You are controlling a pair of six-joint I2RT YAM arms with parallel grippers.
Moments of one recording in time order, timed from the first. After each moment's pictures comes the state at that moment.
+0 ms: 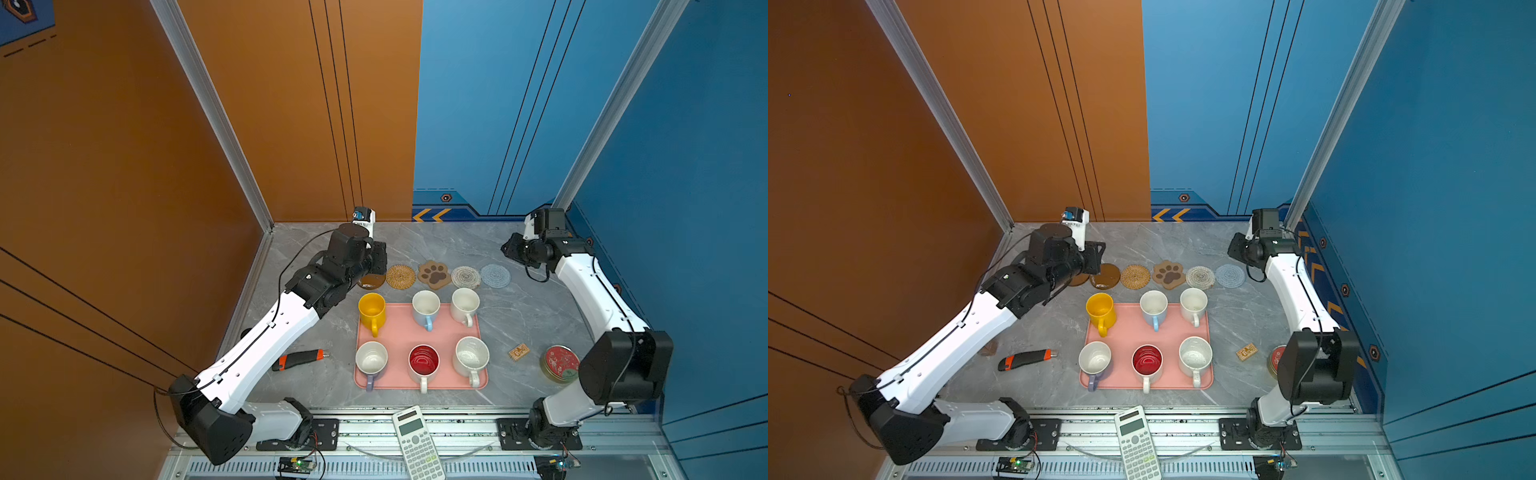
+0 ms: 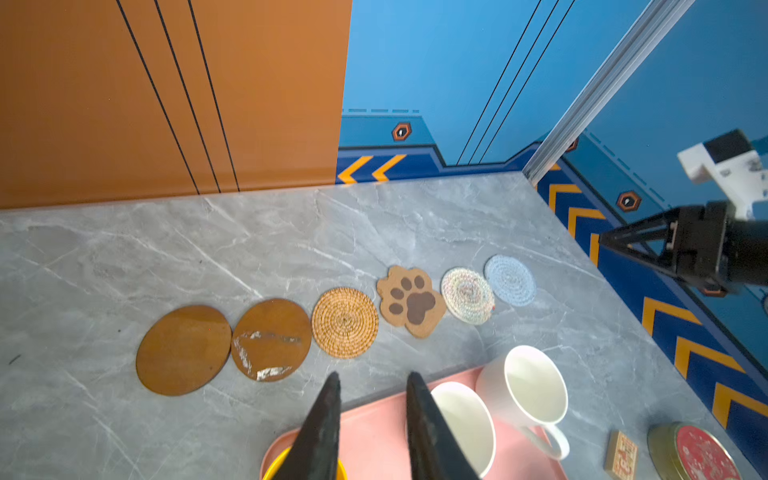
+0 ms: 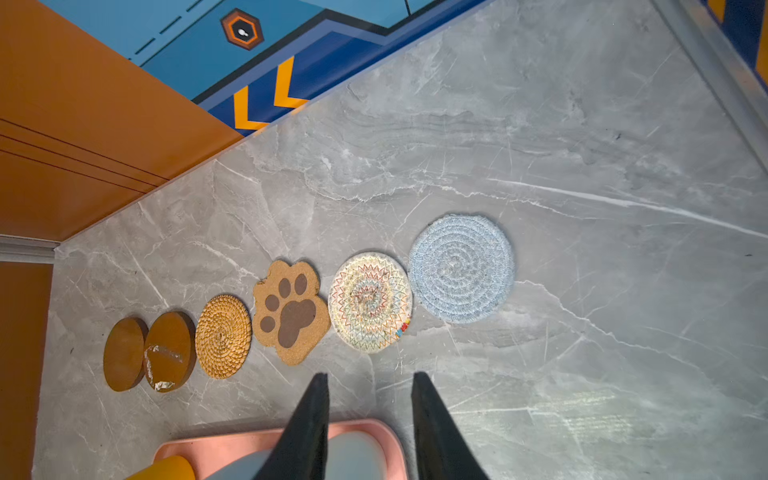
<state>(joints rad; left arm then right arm) -0.61 1.29 1.37 -0.50 -0.20 -0.33 0.02 1.52 1.40 -0.69 -0.13 0.41</state>
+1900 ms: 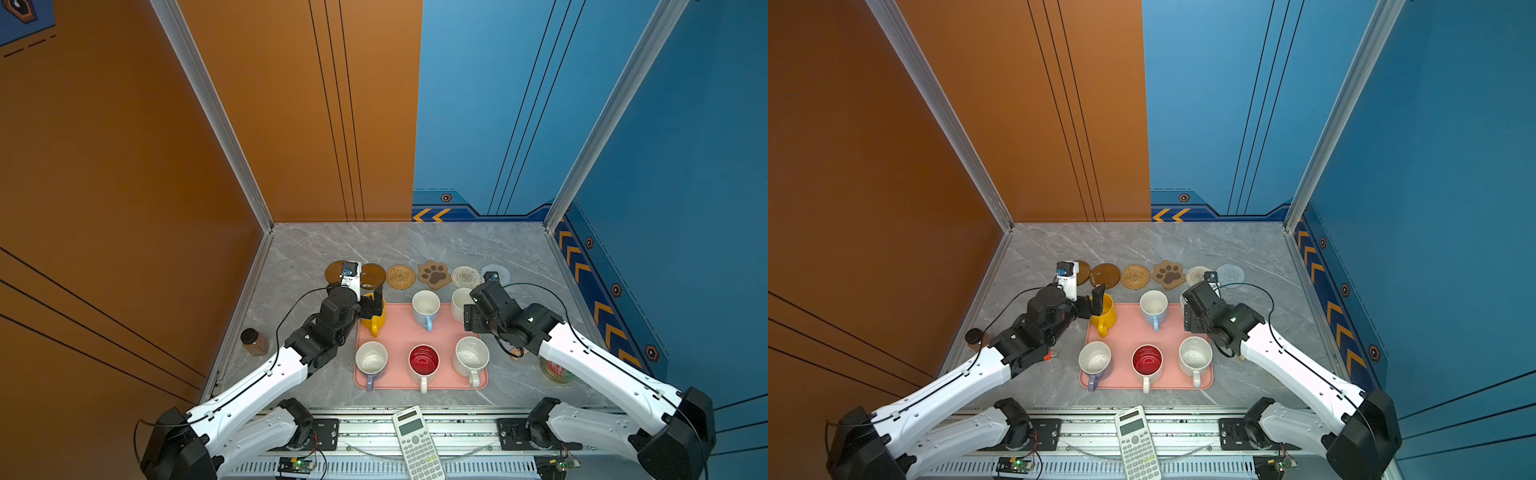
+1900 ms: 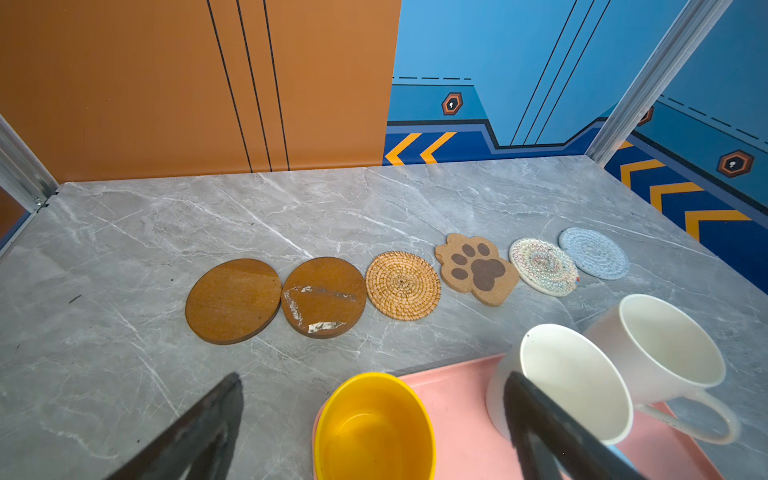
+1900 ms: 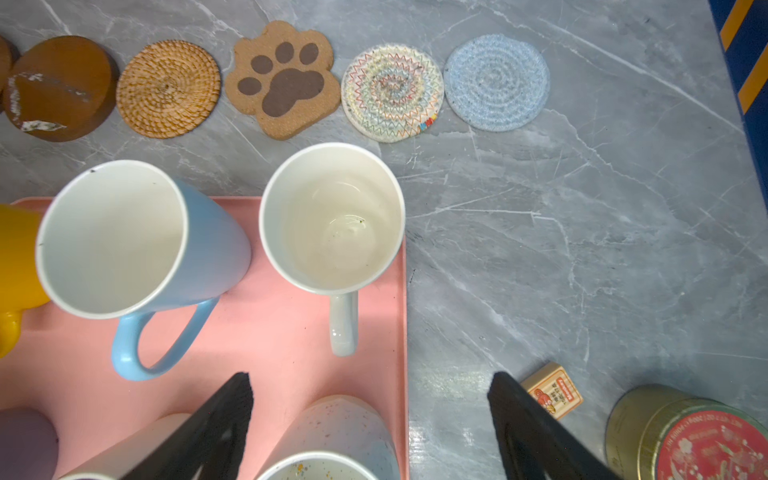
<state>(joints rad) -0.65 1.00 0.66 -0.02 -0.38 -0.27 0.66 1.15 0.94 -0.82 0.36 0.59</state>
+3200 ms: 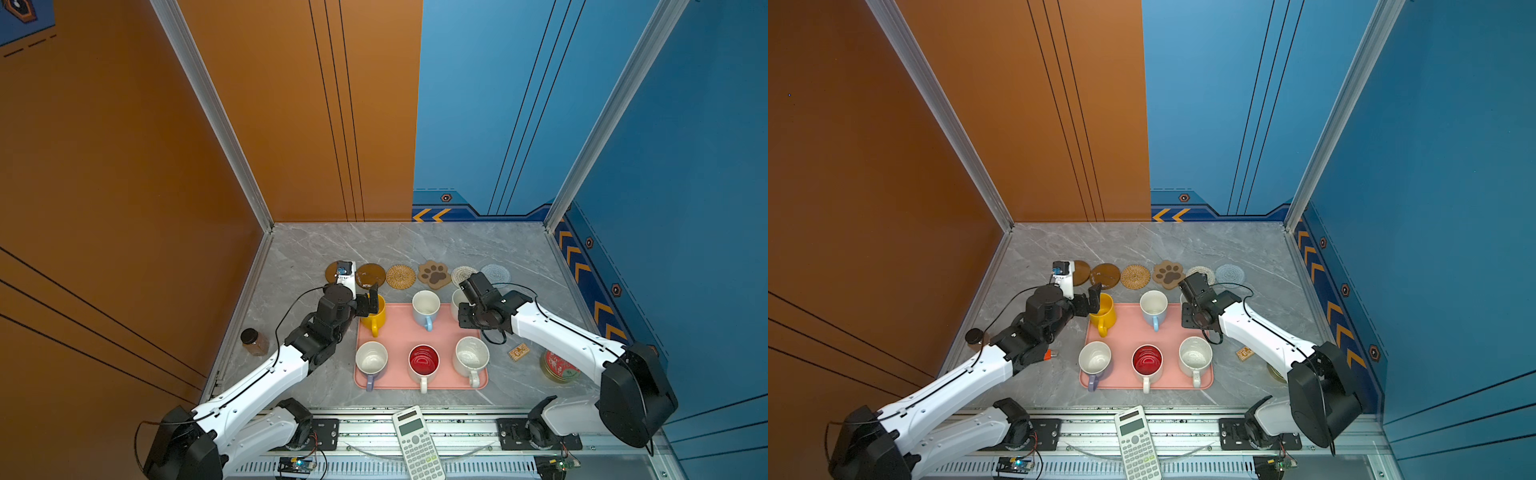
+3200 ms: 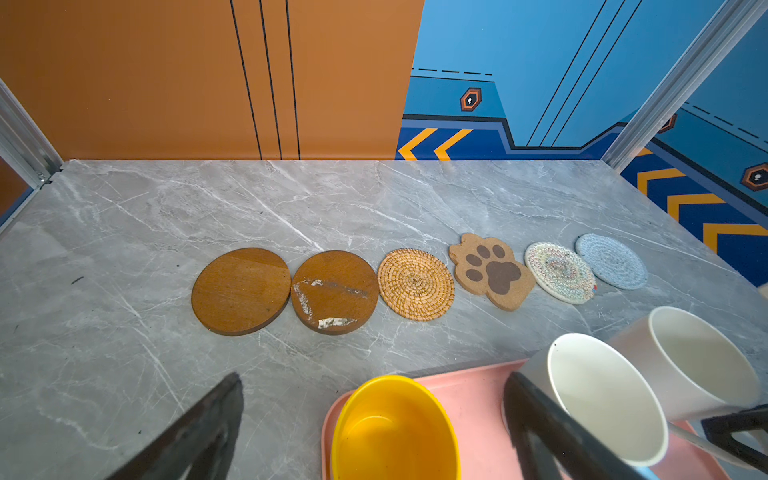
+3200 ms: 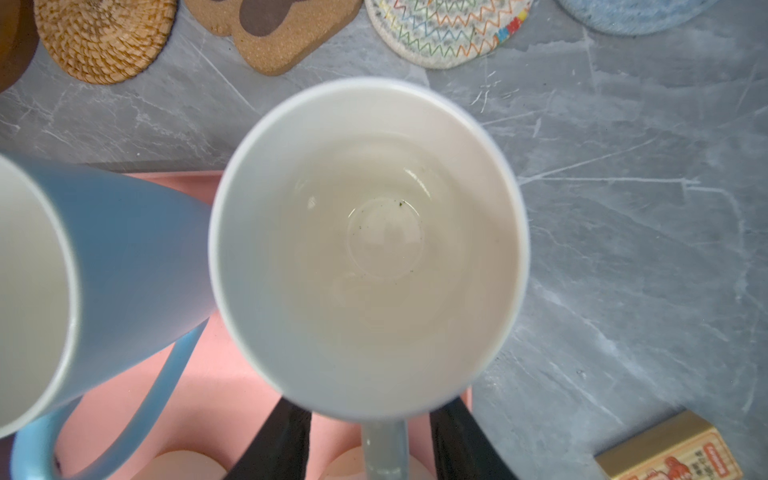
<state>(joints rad) -0.58 1.01 0.64 0.01 -0.33 -0.29 0.56 1.40 0.93 -0.67 0.15 0.58</state>
